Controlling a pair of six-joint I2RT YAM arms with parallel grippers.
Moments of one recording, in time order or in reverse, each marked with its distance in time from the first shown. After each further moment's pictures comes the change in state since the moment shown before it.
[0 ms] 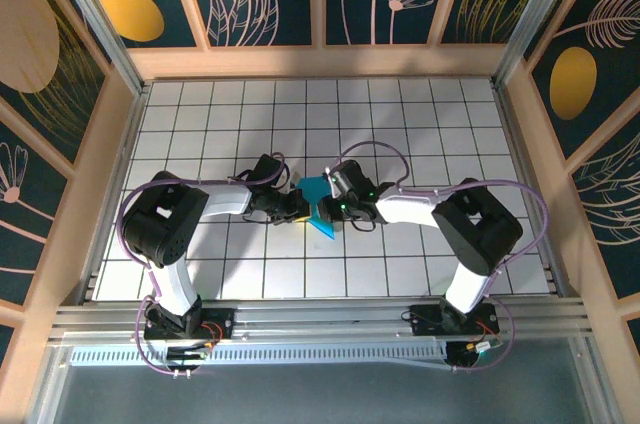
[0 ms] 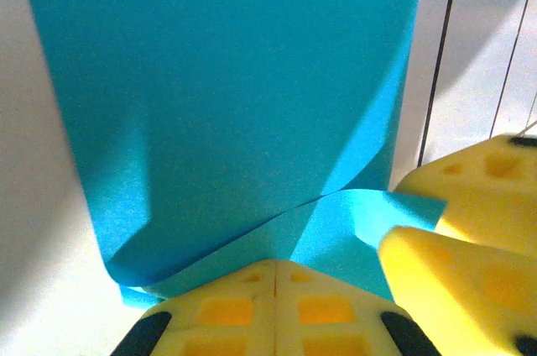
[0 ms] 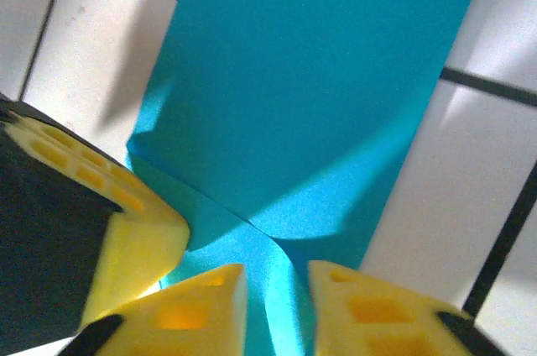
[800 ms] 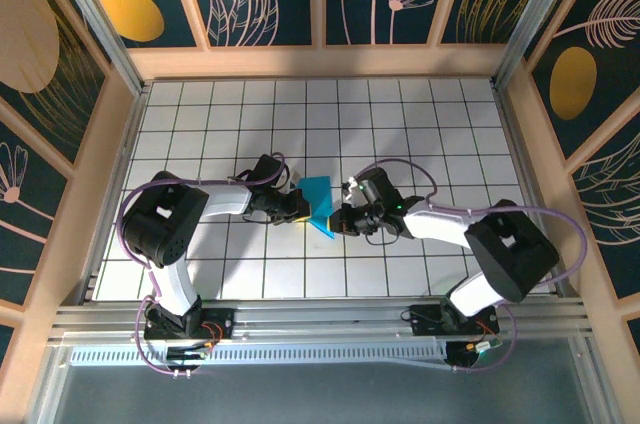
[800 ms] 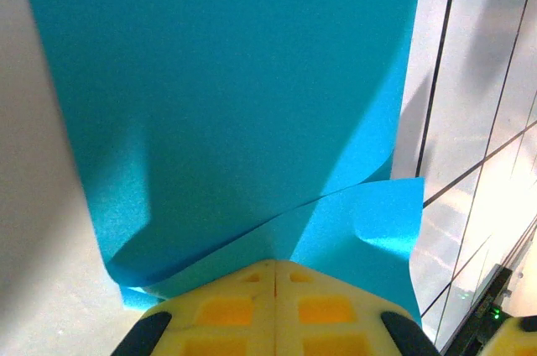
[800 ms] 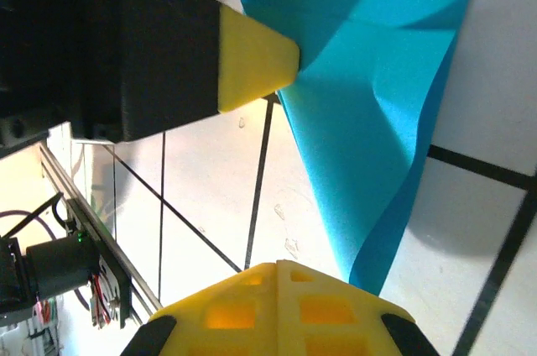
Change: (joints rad) left arm 0.000 0.000 -0.001 0.003 0.000 0.000; right arm -0.062 -0.190 -0.227 0.094 -0.402 0.303
